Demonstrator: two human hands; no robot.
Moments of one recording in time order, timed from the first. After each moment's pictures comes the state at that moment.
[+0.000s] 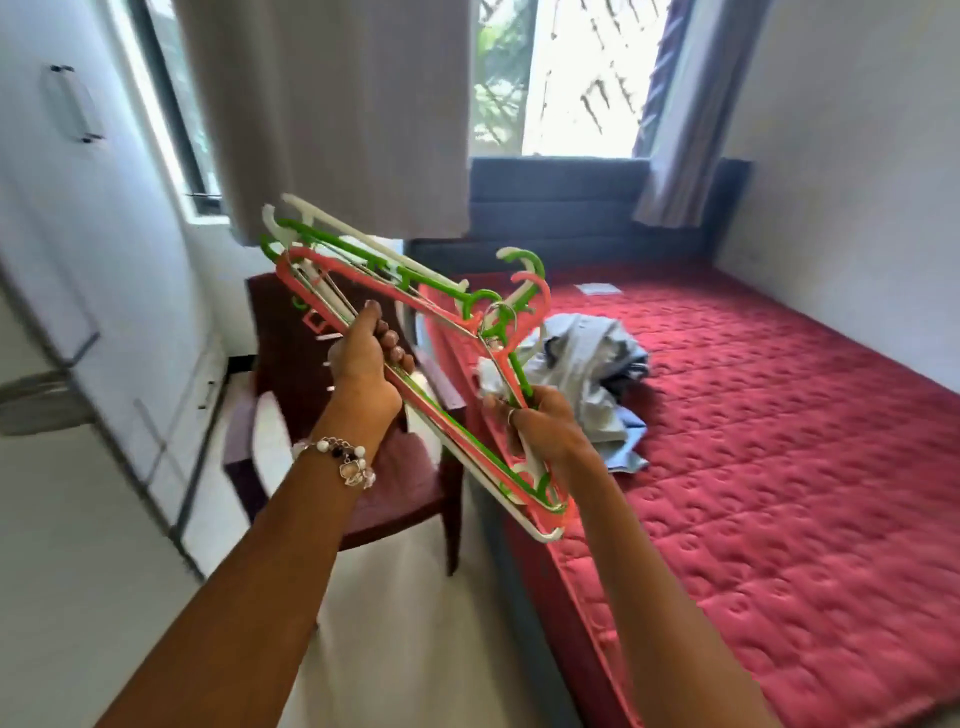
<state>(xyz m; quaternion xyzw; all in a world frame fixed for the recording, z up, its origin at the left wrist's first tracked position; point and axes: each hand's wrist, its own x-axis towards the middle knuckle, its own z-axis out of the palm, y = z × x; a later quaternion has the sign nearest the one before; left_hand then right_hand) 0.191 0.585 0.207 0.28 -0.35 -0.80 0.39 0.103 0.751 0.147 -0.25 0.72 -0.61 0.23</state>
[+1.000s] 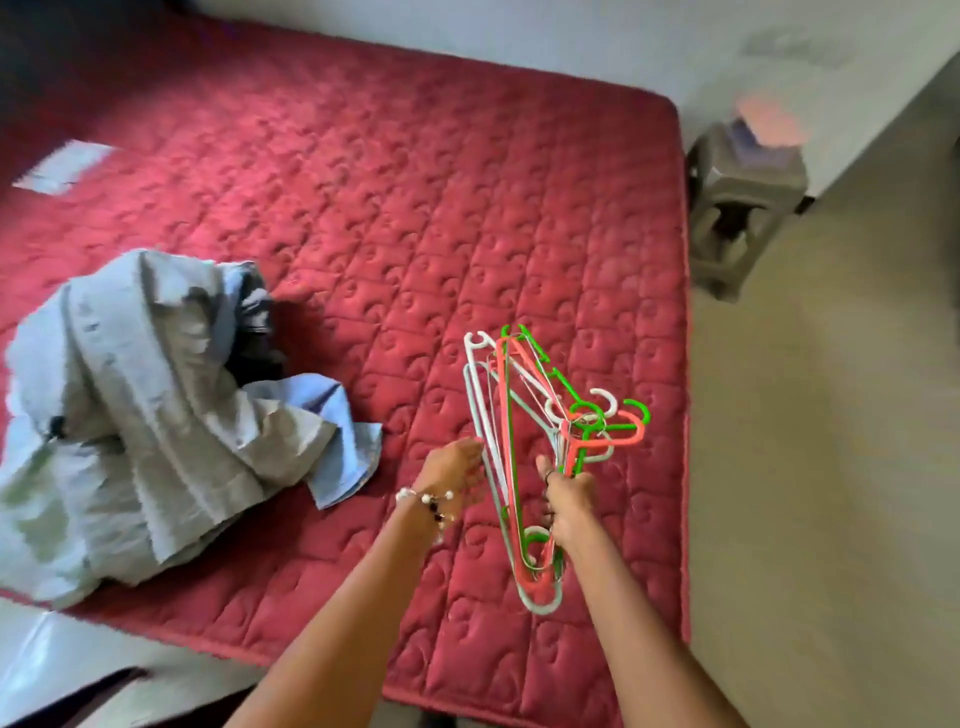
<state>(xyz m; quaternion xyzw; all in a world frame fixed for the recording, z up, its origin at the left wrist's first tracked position) -0.315 0.854 -0.093 0.21 -0.58 -0.63 -0.46 -0.236 0.999 -0.218 0.59 0.53 -0.61 0.00</state>
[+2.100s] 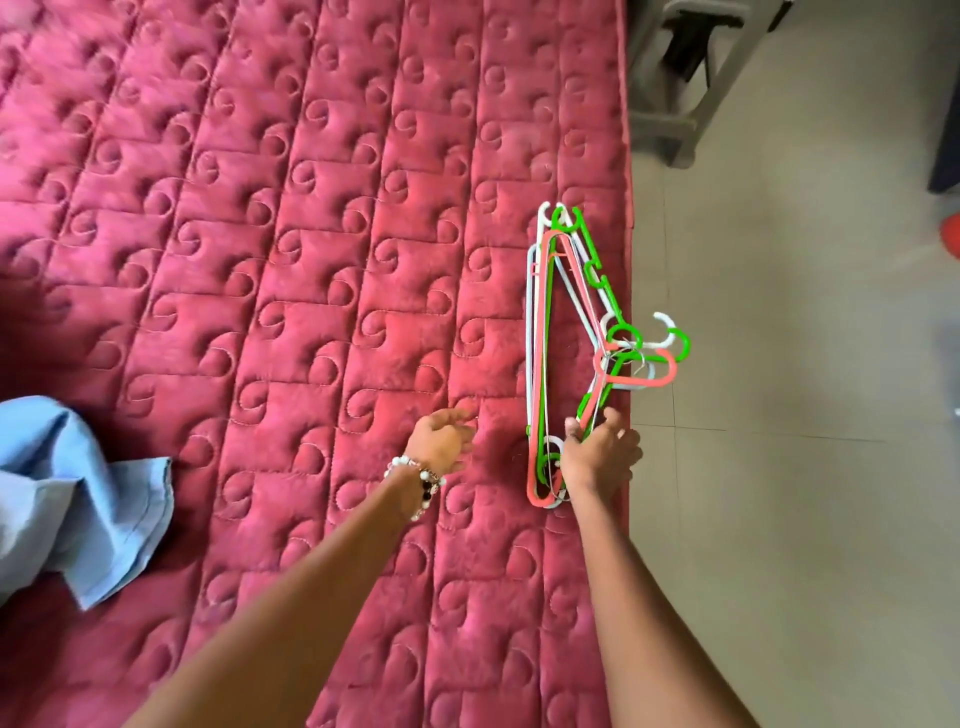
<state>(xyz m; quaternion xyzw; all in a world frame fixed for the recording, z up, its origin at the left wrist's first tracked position) -0.358 1.067 -0.292 0.14 -0.67 -0.50 -0.53 -0.241 1.207 -0.311 0.66 0.70 -0.26 0.02</state>
